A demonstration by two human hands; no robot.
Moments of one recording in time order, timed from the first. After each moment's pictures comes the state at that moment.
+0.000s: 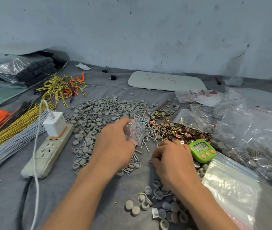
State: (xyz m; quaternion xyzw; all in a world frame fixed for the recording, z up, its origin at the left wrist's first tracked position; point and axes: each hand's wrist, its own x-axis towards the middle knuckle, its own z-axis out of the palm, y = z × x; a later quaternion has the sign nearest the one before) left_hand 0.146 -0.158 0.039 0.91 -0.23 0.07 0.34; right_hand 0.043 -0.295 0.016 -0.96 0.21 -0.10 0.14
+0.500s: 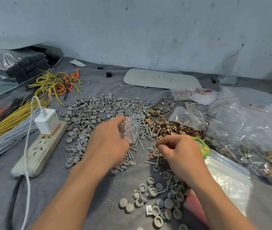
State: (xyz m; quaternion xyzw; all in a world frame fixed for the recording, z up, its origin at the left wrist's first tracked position) left_hand 0.148 -0.159 0.038 0.91 -0.24 0.05 0.33; right_hand 0.033 -0.322 0.027 -0.88 0.25 -0.16 0.38
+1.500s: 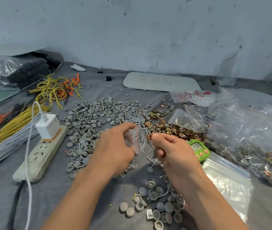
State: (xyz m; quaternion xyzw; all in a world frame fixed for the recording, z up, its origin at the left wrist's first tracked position) left_hand 0.136 -0.163 0.043 0.89 -0.26 0.00 0.36; right_hand 0.046 -0.303 0.027 -0.56 0.22 -0.18 0.78
